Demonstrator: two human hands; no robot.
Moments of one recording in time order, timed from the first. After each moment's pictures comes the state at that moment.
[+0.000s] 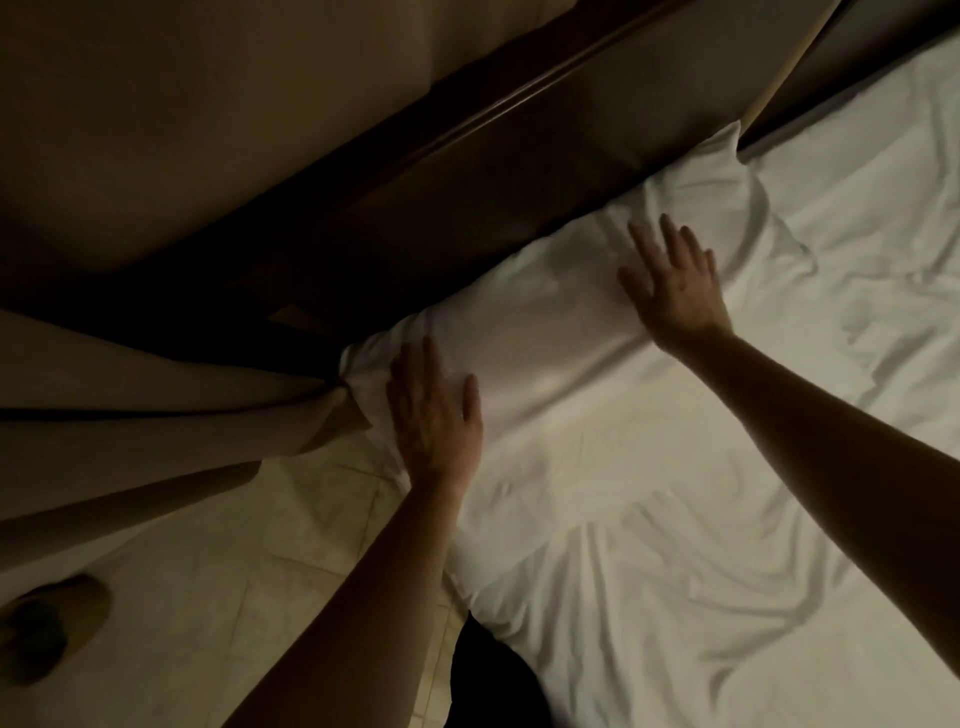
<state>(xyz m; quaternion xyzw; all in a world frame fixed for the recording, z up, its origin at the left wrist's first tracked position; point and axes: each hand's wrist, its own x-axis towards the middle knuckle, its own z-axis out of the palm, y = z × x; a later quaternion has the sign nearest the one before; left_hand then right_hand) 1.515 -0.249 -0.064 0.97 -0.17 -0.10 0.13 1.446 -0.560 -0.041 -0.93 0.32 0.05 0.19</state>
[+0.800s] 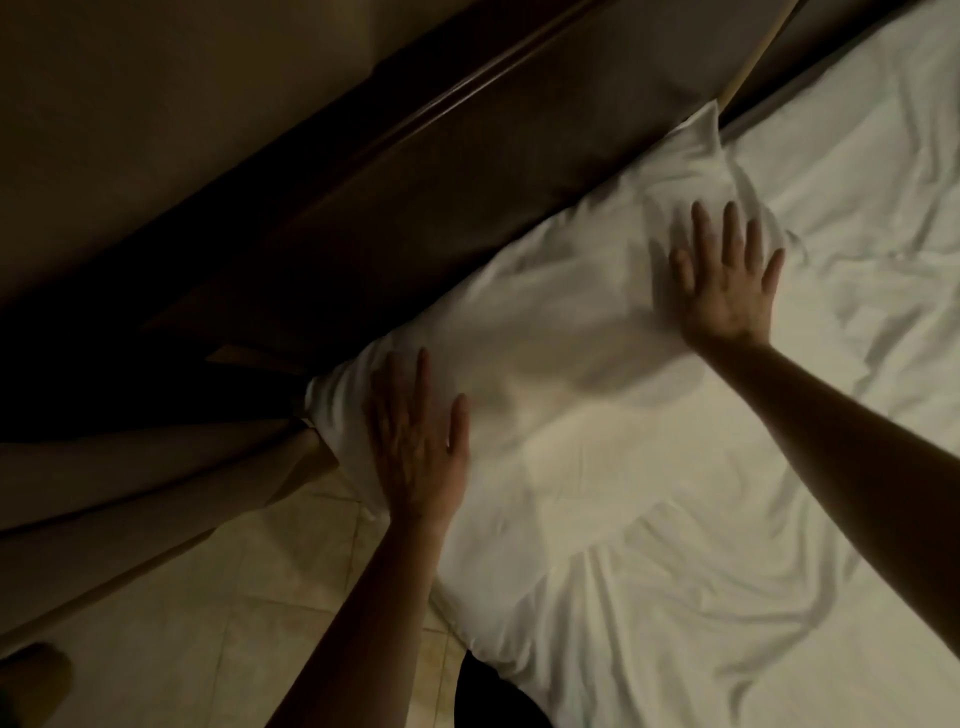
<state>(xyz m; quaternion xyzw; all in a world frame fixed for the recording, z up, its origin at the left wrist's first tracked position) 1.526 -0.248 -0.088 0.96 -0.24 -0.09 0.14 1.420 -0.597 -0.072 -0.87 0.48 0.03 0.14</state>
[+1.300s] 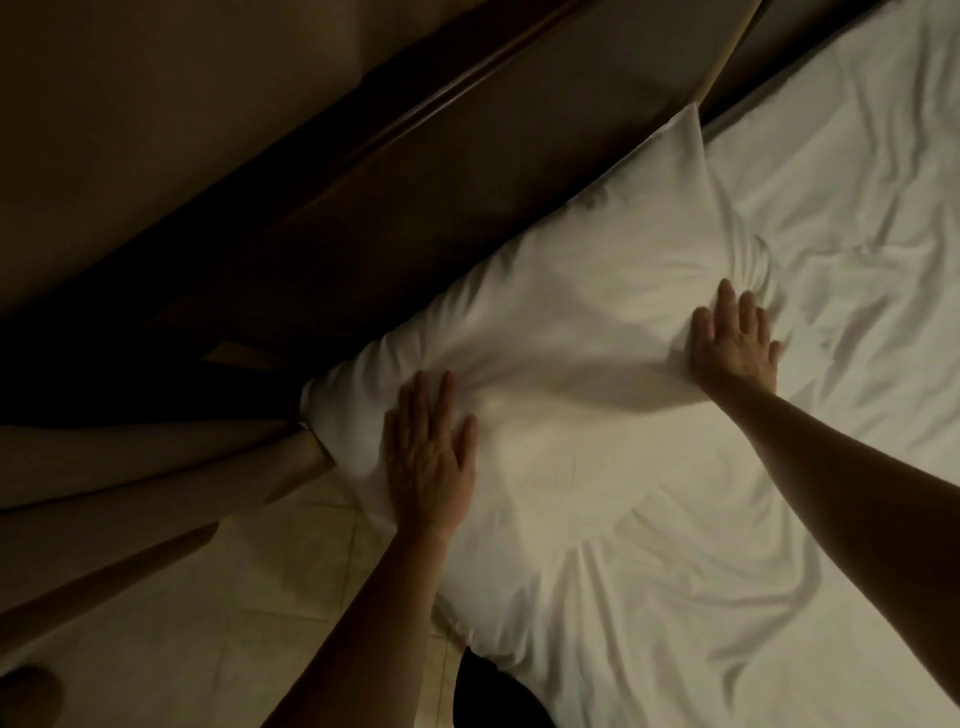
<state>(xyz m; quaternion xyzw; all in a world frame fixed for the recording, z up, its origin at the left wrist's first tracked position) 1.503 -0.236 -0.103 0.94 -0.31 -0.11 0.10 1.339 -0.583 -0.099 -0.76 0.60 0.09 0.23</state>
